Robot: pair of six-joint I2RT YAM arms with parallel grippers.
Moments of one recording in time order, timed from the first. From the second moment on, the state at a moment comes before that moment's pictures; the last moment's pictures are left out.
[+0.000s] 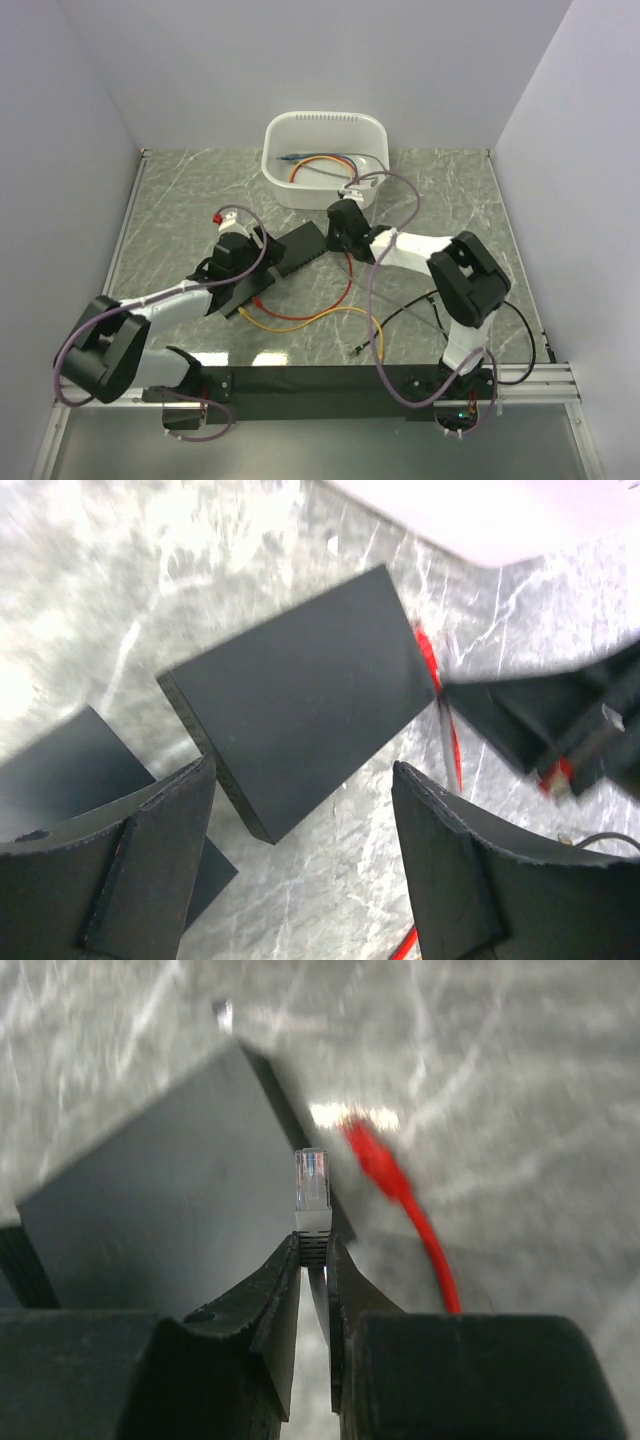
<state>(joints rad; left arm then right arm) -0.50 1.31 0.47 0.37 -0.10 -0.80 0.67 1.83 1.09 0.00 0.21 0.61</state>
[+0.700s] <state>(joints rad) -0.33 1.70 0.72 0.49 0.19 -0.60 0.93 1.64 0.88 -0.05 0.13 0.57</state>
